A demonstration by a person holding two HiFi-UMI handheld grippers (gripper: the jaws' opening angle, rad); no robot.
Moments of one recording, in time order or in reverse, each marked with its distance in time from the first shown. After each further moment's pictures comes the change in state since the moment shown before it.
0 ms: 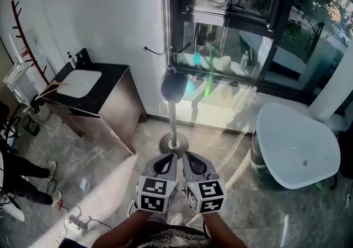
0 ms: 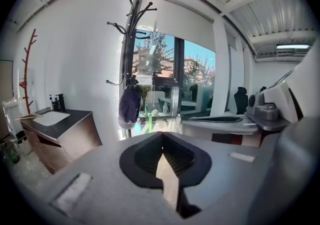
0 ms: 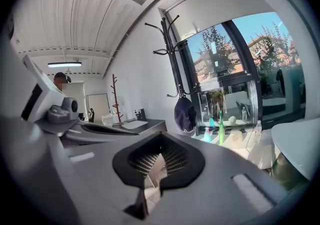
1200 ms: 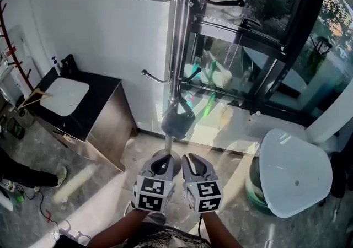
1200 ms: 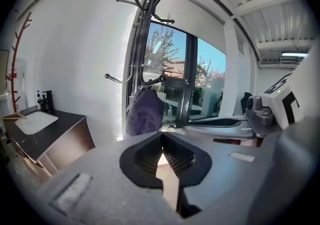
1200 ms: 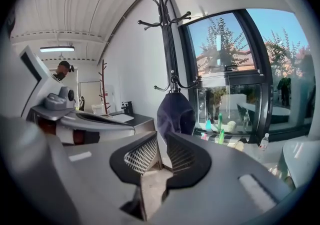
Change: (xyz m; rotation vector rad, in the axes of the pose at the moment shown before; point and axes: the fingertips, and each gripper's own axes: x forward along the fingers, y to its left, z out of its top) left arm 0.150 0.120 0.054 -0.053 -0.001 -0.033; right arm 0.181 -0.074 0.034 -0.082 0.102 -0.056
